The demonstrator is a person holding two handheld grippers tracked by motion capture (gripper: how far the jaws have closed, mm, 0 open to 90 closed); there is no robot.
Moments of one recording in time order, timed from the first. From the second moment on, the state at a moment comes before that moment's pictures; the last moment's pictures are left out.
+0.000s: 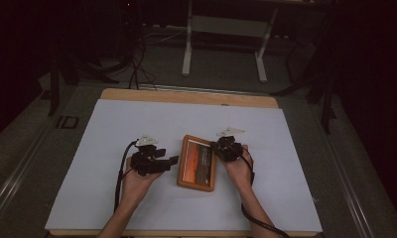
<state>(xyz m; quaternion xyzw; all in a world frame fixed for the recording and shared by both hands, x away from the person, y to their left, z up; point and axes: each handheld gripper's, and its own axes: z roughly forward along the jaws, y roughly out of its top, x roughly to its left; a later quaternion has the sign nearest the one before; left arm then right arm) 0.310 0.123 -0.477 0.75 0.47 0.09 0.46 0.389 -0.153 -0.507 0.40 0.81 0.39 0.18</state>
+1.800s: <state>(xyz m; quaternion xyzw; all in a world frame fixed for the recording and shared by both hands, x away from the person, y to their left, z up) 0.297 0.068 -0.502 0.77 0.45 -0.01 0.44 0.391 -0.160 -0.520 0.42 0.81 0.38 0.18</state>
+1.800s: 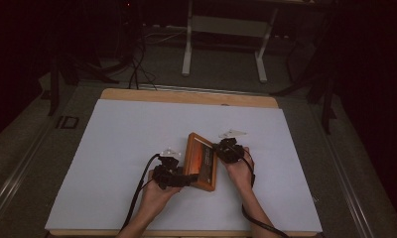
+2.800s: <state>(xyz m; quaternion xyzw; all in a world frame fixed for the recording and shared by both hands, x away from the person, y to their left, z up) 0.292 0.044 -0.486 0.77 0.45 0.02 0.44 0.378 -0.184 -0.508 0.40 0.82 0.38 0.18</state>
